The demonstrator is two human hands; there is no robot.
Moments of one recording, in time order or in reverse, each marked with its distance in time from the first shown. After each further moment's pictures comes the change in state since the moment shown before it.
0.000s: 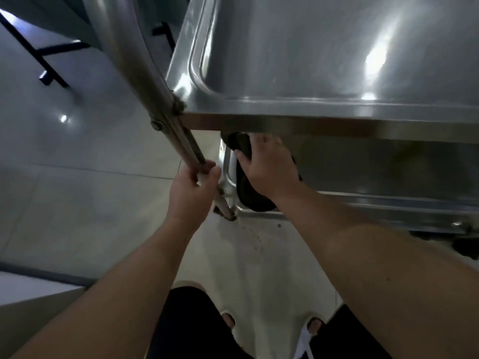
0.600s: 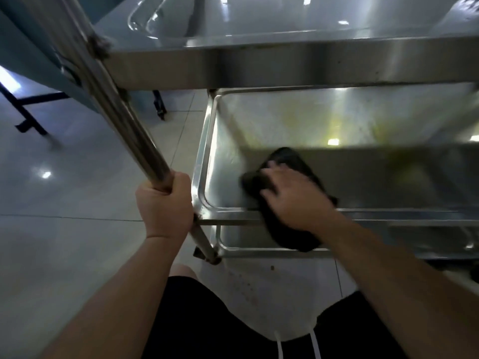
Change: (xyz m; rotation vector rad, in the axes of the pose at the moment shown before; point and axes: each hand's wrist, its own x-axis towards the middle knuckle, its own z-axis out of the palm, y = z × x) left_hand 0.042 -0.047 0.054 -0.321 0.399 0.245; right_hand -0.024 0.127 0.042 -0.072 -0.101 -0.023
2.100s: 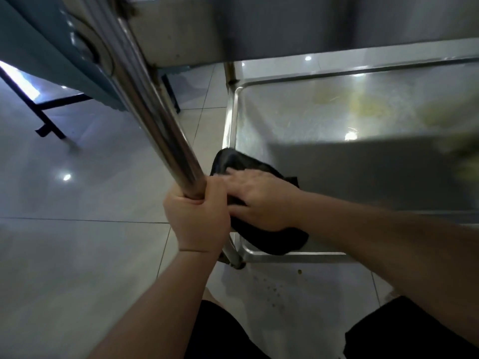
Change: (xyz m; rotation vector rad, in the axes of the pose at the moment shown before) left_hand -0.001 -0.006 0.006 -0.160 -0.036 0.149; right_hand 0.066 -0.091 0.032 0.007 -0.249 -0.483
